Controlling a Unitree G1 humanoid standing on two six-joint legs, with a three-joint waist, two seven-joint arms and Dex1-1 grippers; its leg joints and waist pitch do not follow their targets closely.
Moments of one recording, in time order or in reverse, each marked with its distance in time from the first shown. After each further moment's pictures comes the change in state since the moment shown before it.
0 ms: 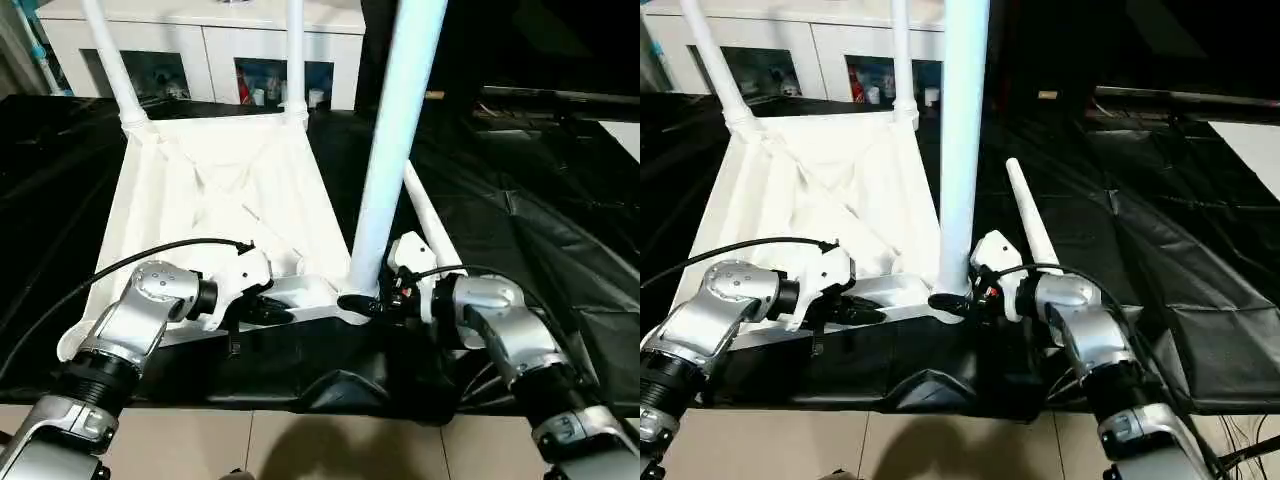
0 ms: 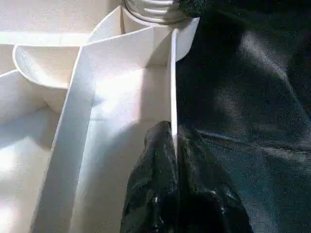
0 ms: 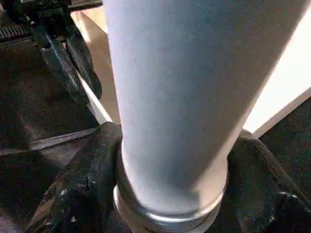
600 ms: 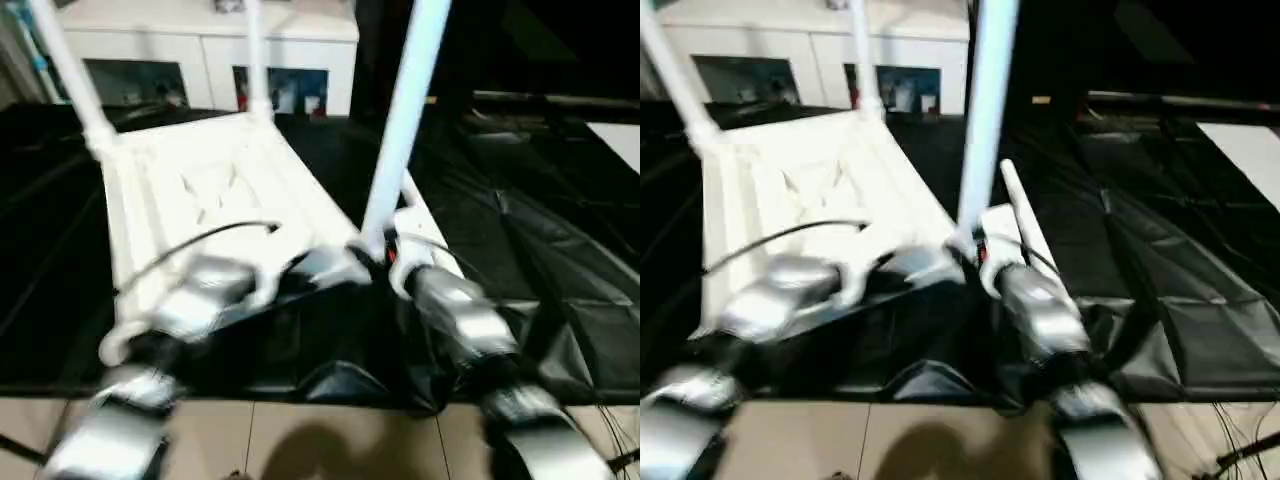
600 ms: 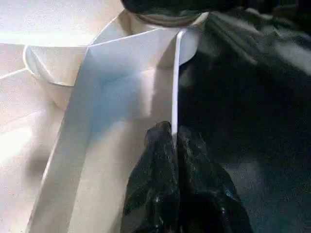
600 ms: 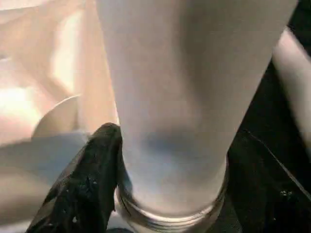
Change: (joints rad) left arm -0.204 -0.314 0.027 0.247 0.066 0.198 0.479; right arm -0.204 0.292 -0.231 0.302 -0.033 0.105 -0.869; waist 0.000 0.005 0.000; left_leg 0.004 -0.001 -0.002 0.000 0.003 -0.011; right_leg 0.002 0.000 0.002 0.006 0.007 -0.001
